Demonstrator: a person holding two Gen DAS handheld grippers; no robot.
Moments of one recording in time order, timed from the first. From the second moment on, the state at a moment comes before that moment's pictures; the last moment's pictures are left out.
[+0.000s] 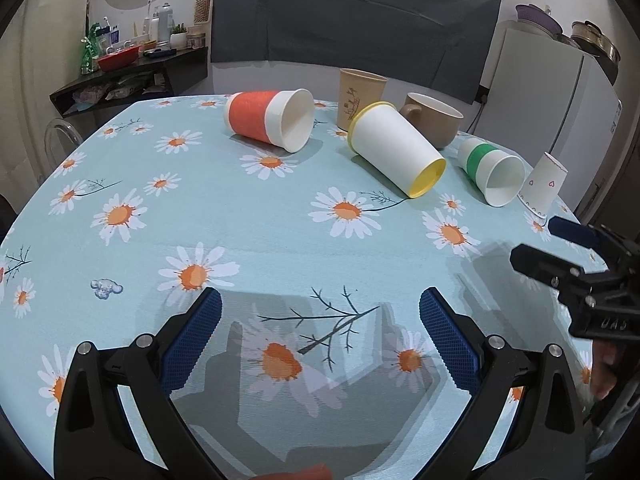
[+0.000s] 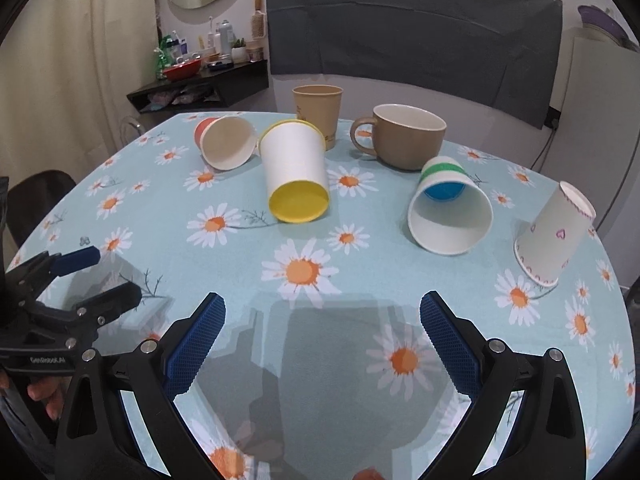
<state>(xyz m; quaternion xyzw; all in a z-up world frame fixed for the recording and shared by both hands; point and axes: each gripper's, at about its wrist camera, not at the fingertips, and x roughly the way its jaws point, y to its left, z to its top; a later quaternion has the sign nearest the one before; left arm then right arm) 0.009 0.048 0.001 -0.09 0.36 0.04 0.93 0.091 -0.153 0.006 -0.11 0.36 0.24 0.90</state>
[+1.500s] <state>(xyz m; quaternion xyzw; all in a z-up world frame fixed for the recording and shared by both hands) -0.001 0.056 -0.005 -0.11 0.36 -0.01 0.93 0.127 -0.121 -0.018 -0.13 0.42 0.29 0.85</state>
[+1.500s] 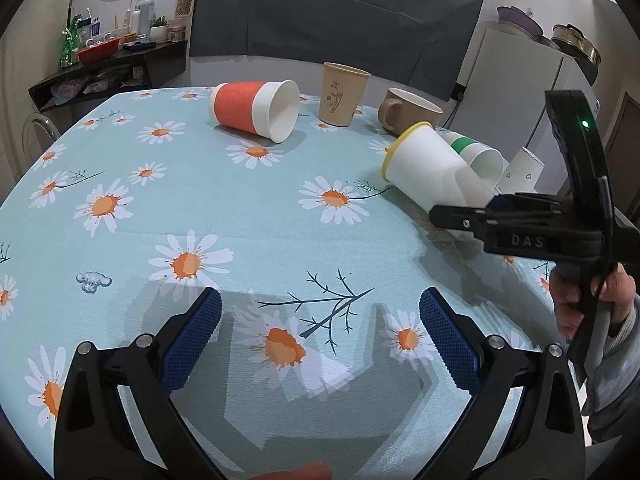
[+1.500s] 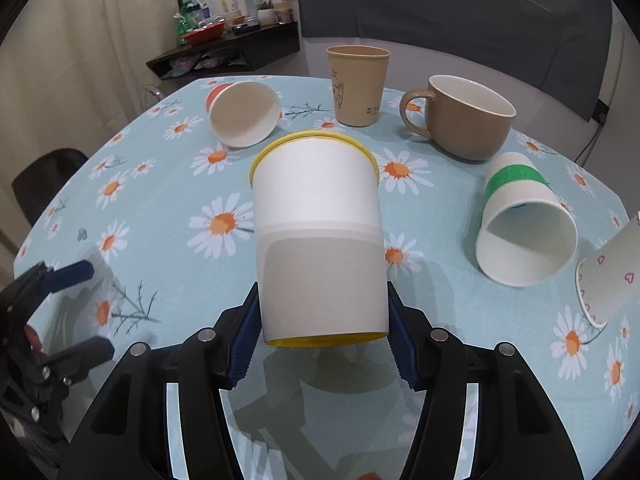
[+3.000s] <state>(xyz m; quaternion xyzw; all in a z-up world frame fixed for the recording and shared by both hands) -0.010 0.001 0.016 -0.12 0.40 -0.08 0.91 0.039 -0.261 -0.023 -0.09 0.37 0.28 0.88</state>
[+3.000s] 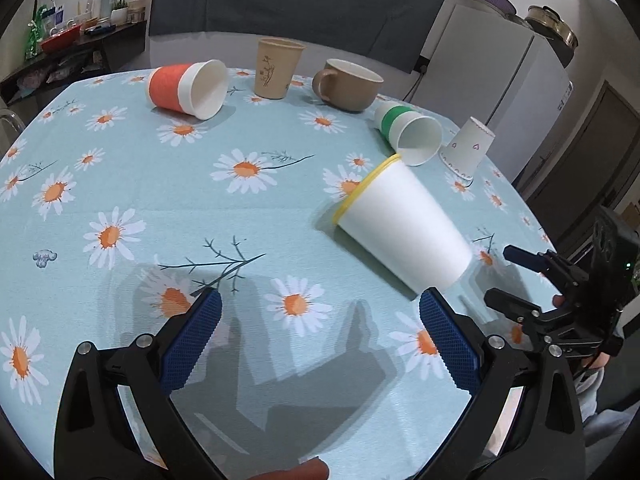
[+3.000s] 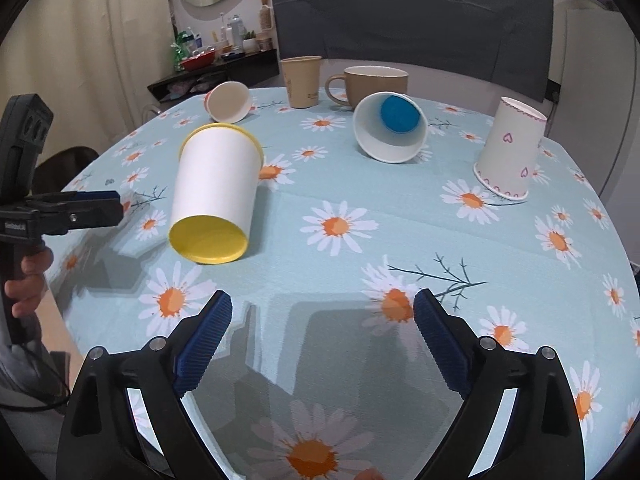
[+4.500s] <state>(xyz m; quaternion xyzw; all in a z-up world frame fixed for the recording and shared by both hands) 0.013 -0.075 0.039 -0.14 0.48 0.07 0.86 0.072 -0.299 -0.032 -0.13 0.38 0.31 0.86</state>
